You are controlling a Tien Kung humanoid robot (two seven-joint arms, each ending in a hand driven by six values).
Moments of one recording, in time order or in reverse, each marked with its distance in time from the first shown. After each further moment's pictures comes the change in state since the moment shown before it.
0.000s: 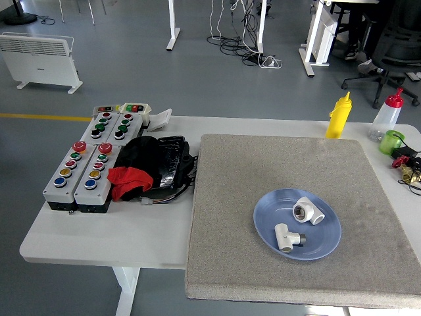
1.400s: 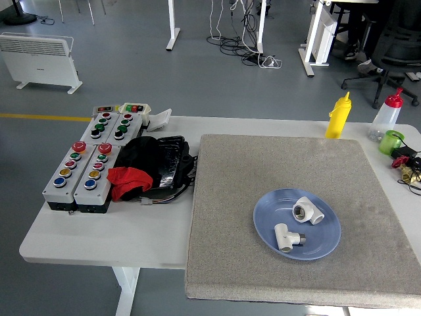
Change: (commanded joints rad) left arm 0.026 -0.001 -0.020 -0.003 0.036 -0.002 0.010; right arm -0.069 0.032 0.004 0.012 0.206 -0.015 0.007
